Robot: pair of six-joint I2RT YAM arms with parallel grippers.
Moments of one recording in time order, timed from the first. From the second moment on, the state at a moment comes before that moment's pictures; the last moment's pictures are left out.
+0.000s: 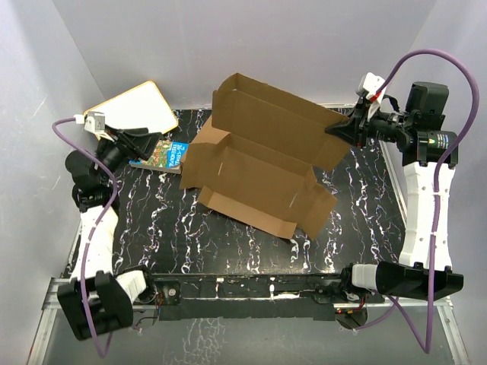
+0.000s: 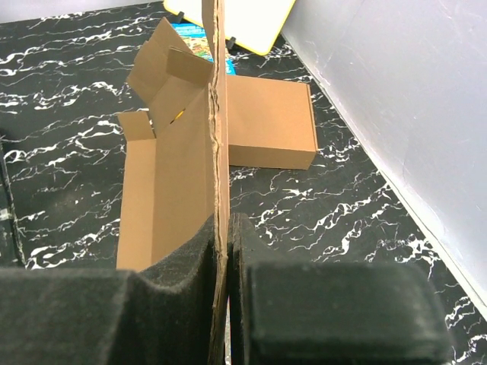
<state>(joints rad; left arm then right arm) 0.27 1.12 0.78 0.66 0.86 -0.65 -0.17 1.28 1.70 -0.94 -1.18 -0.68</state>
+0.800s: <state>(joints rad) -0.17 1.12 0.68 -0.28 0.41 -0.30 -0.17 1.28 1.69 -0.86 -1.15 -0.57</state>
